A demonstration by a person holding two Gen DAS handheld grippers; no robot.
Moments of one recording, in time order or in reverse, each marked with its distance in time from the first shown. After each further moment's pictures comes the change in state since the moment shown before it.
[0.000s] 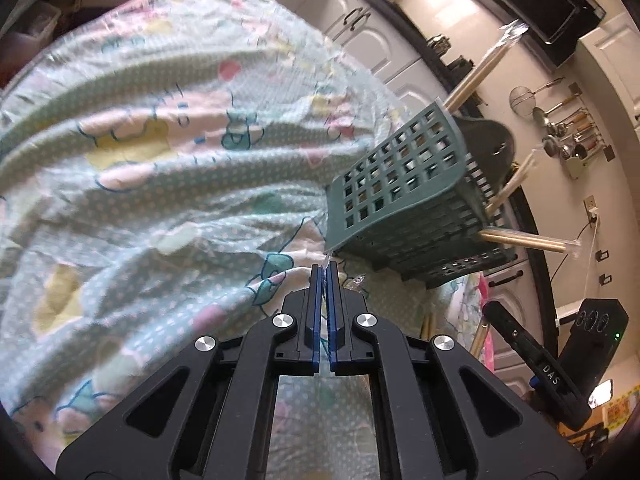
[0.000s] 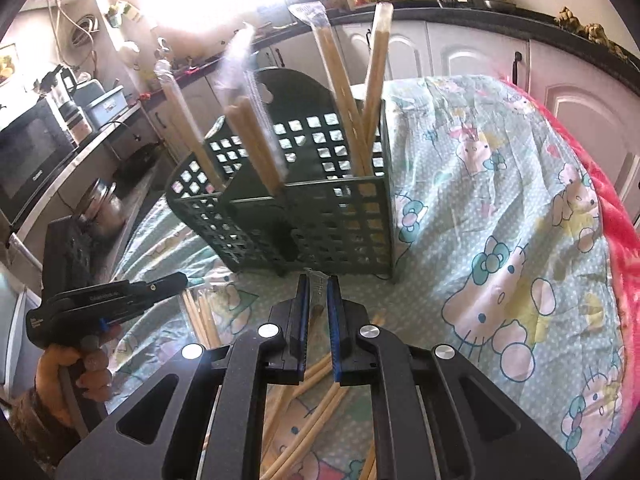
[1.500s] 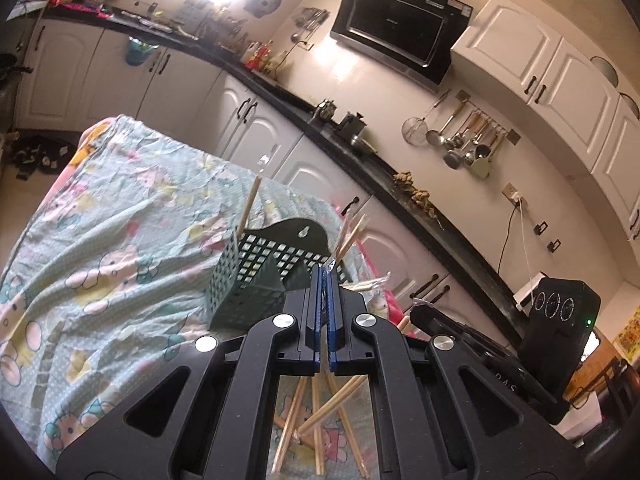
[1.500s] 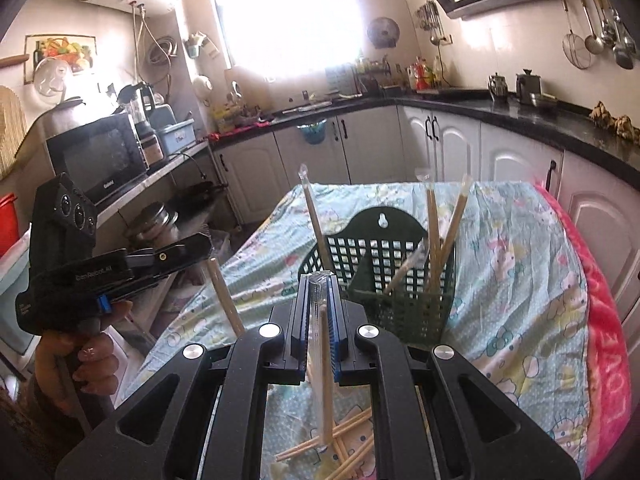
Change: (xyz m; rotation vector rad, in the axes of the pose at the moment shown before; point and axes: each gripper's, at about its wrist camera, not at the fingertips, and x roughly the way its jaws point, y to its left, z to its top) left arm -0.121 -0.116 0.002 0.290 -0.278 -0.200; right arm -0.109 0.075 0.024 -0.172 -0.251 0.118
